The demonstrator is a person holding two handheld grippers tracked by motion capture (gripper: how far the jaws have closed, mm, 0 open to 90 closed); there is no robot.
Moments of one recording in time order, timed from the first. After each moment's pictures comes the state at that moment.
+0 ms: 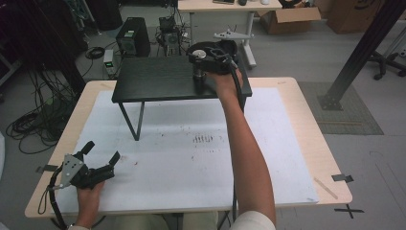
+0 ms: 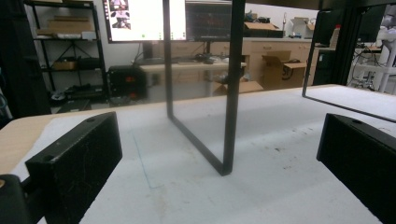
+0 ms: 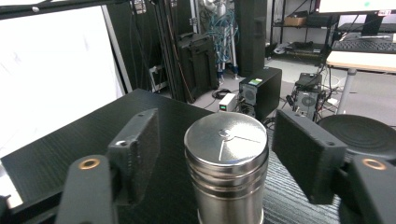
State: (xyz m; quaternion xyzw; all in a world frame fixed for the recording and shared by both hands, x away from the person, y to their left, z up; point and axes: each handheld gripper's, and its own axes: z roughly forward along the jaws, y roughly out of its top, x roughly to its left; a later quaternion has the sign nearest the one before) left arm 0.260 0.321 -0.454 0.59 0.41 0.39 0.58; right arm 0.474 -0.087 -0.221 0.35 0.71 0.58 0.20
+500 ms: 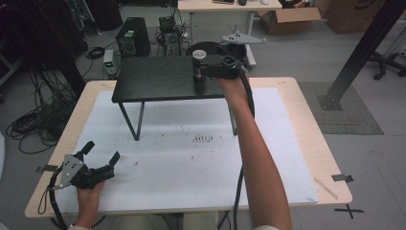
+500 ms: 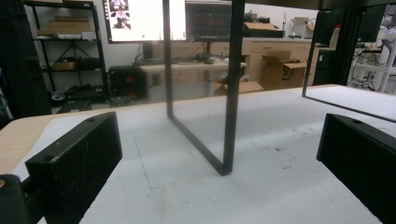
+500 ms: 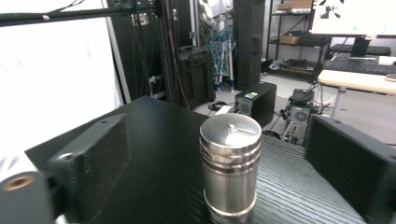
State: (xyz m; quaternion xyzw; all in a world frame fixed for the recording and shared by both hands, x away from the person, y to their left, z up) left arm 0.260 0.321 -0.454 0.59 0.41 0.39 0.58; right arm 0.444 -0.103 -0.210 0.33 0.70 0.60 0.23
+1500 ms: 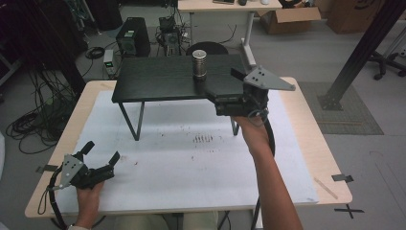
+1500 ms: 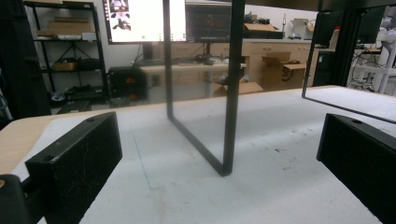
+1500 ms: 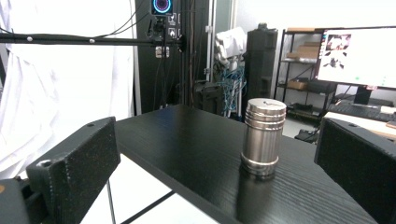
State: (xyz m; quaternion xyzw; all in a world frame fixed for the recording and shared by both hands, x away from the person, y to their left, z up) left arm 0.260 0.322 -0.454 0.59 0.41 0.39 0.58; right arm 0.348 -0.138 -0.234 0.26 0.66 0.65 0.26
